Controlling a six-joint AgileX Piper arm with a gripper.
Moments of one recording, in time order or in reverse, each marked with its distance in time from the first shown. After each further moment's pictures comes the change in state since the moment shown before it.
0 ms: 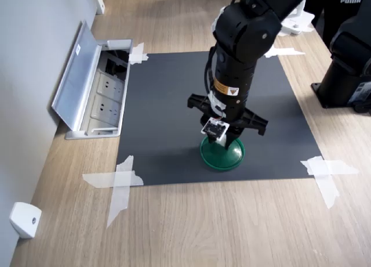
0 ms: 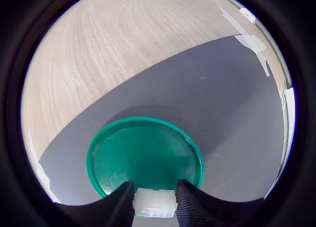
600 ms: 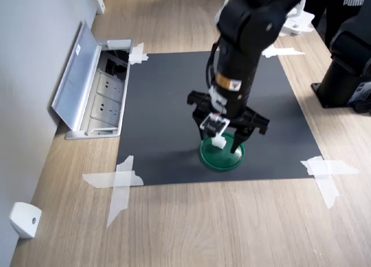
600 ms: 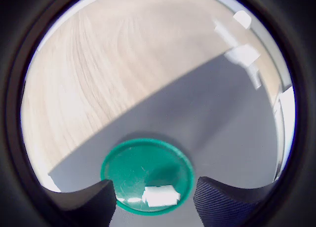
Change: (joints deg) arm 0.0 -6.9 0.0 3.3 -0.8 0.6
